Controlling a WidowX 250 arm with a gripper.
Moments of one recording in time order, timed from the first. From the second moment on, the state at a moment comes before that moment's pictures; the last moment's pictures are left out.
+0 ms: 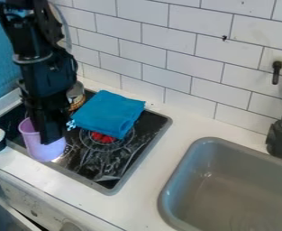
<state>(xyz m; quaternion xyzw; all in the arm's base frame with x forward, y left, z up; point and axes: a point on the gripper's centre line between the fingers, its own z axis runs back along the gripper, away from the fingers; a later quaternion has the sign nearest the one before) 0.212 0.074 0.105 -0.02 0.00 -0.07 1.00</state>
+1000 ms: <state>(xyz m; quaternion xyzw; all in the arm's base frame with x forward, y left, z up) 0.247 0.059 0.065 -0.10 -0.06 -0.22 0.97</state>
